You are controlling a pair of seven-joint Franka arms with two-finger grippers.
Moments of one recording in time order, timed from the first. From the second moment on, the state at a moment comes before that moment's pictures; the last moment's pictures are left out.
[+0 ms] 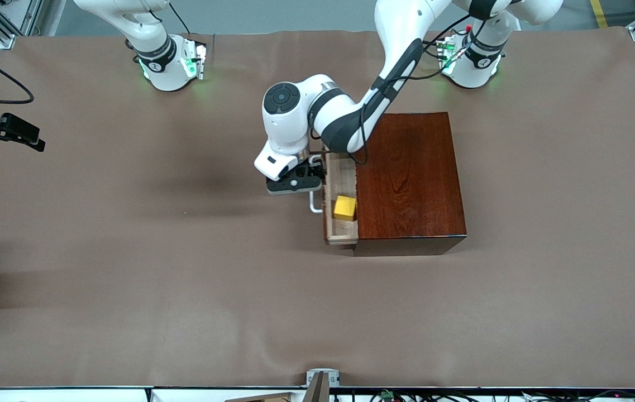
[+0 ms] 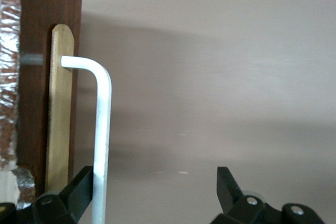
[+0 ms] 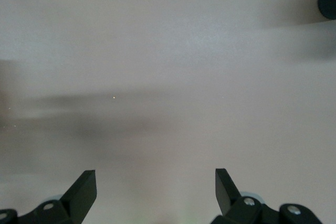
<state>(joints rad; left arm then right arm) -0.91 0.77 -0.03 -1.29 0.08 2.20 -1.05 0.01 -0.04 -0.09 -1.65 0.00 1.55 -0.06</state>
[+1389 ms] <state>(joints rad) -0.85 0.68 -0.06 -1.21 0.06 2.27 -1.06 0.01 -0.04 -0.09 -1.65 0.00 1.56 -0.06</state>
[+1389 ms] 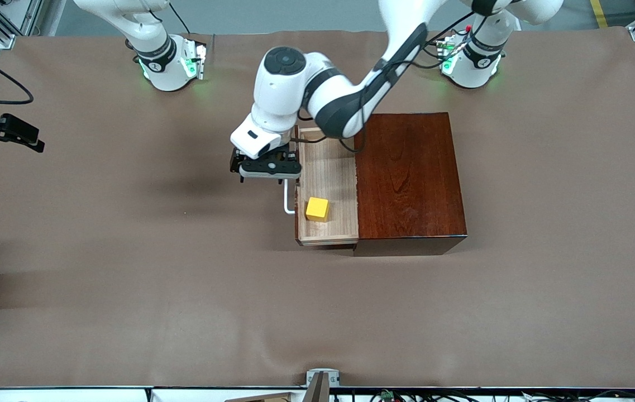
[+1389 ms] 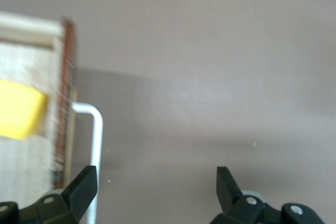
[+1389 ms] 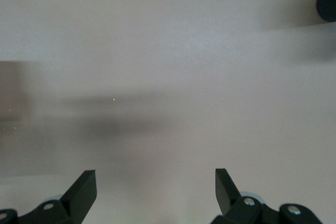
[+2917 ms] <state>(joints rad) 0.01 0.09 -0.07 -1.49 -0.03 1.64 -0.16 0.68 0.25 -0.05 -1.58 0.16 1.96 1.97</state>
